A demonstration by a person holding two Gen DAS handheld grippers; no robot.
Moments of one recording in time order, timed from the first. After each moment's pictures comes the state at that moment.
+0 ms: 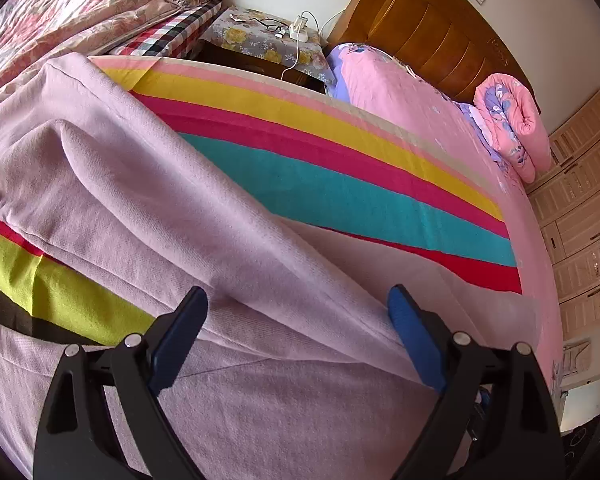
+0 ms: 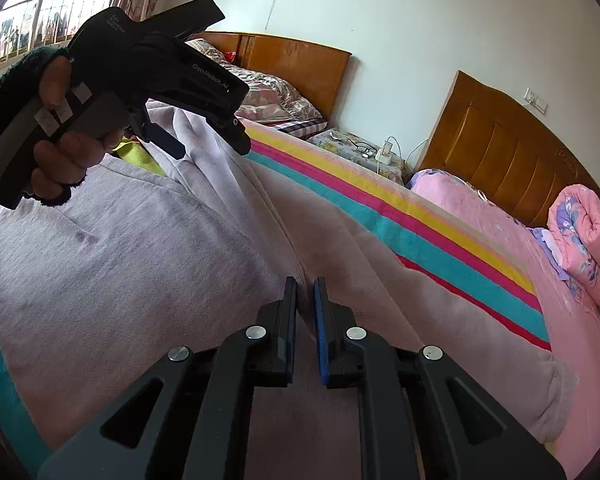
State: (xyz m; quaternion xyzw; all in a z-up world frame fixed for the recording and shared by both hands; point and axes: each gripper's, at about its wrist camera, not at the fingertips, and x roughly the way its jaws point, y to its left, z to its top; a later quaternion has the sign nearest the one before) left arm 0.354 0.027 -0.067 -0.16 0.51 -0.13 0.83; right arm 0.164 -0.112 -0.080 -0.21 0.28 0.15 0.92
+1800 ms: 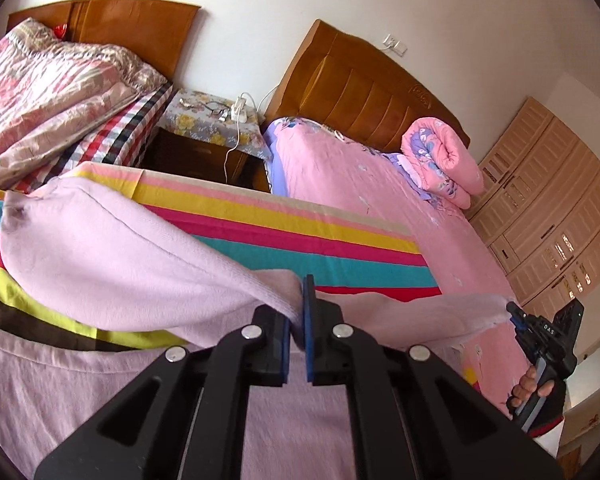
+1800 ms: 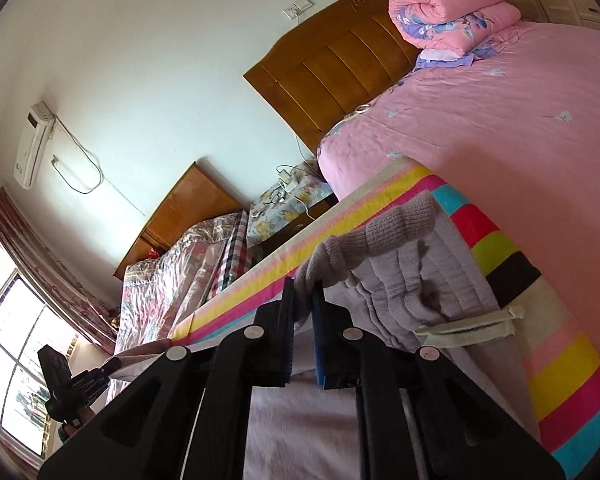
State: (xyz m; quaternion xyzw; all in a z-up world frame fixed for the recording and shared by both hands) left arm 0.235 0.068 0.064 -0.15 0.36 -0.22 0.89; right arm 0.117 -0.369 0.028 0.33 0.25 0.05 0.91
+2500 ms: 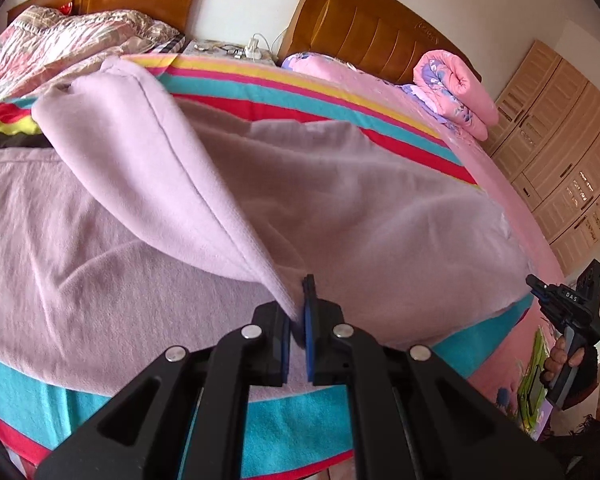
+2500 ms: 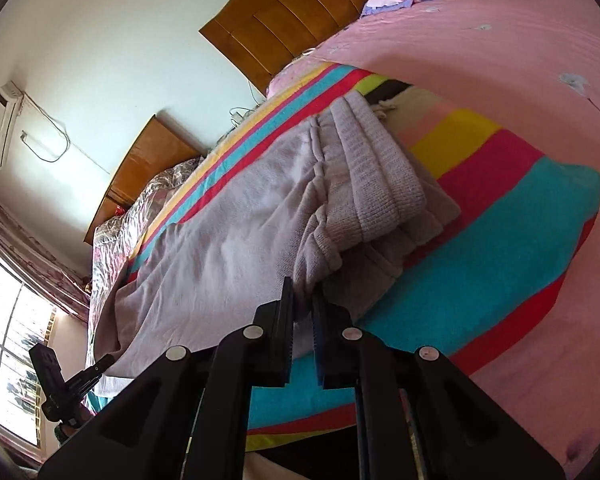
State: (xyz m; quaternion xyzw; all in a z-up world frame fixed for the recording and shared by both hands) left arm 0.108 0.071 -0.086 -0.10 0.46 -0.19 0.86; right arm -0.023 -0.349 -0.106 0.33 0.35 0.00 0.87
